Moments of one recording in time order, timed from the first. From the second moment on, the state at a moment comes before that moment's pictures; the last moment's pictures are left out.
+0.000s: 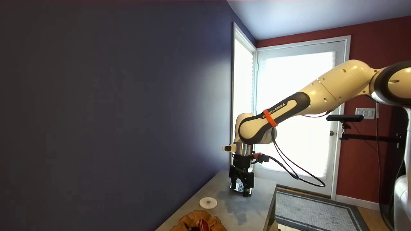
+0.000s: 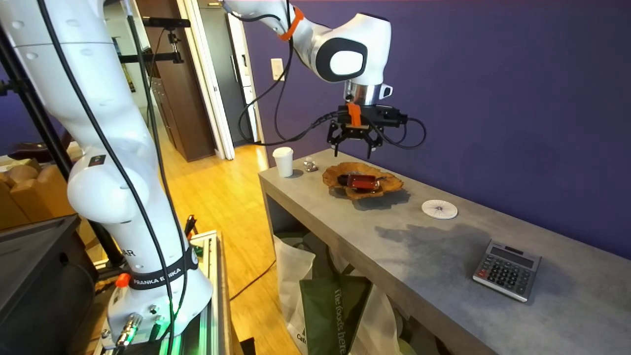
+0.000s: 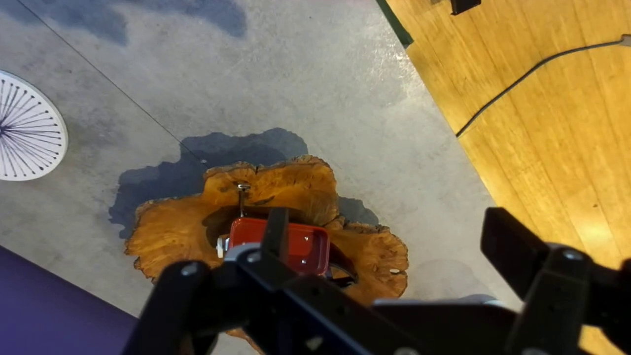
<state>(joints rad) 0.12 0.01 0.01 -2.22 0.26 2.19 -1.18</state>
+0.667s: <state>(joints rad) 0.11 0.16 0.10 -2.20 0.50 2.51 -1.23</state>
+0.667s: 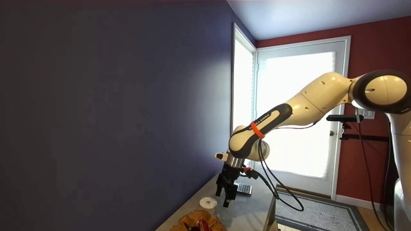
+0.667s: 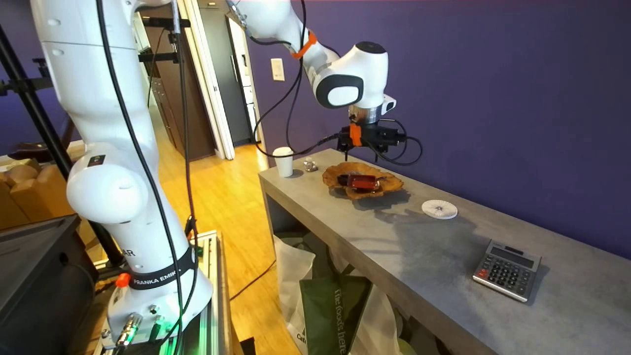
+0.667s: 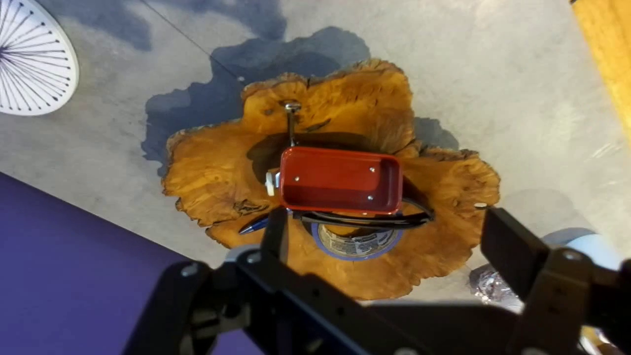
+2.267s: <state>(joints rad) -0.07 0.54 0.28 -1.98 0.87 2.63 -1.63</state>
